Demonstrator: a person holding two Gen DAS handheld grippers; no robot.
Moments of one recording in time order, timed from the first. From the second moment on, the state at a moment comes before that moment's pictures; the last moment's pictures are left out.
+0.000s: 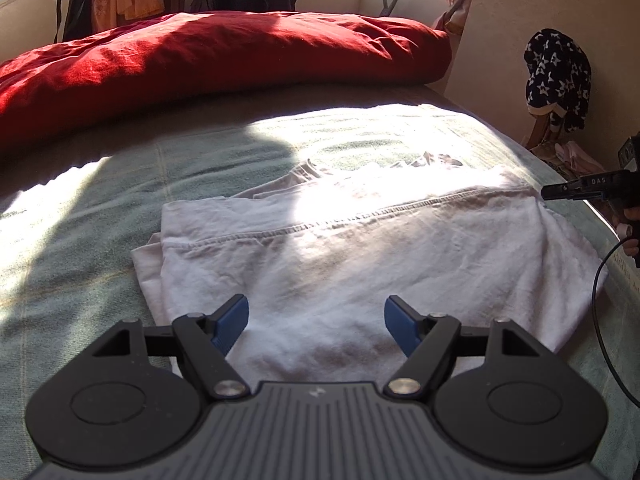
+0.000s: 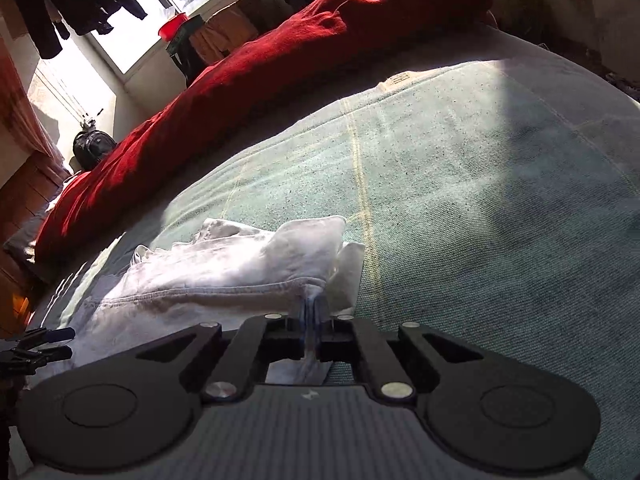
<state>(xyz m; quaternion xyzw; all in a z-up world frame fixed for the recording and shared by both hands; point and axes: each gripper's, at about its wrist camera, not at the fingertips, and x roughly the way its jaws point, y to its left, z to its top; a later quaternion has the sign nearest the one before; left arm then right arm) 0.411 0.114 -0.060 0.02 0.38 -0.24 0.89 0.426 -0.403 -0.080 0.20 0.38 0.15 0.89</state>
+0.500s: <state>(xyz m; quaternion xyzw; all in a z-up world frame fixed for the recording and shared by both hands) 0.367 0.101 -0.083 0.09 0.37 -0.22 0.90 0.381 -0.298 -0.080 -0.01 0.38 0.19 0.91</state>
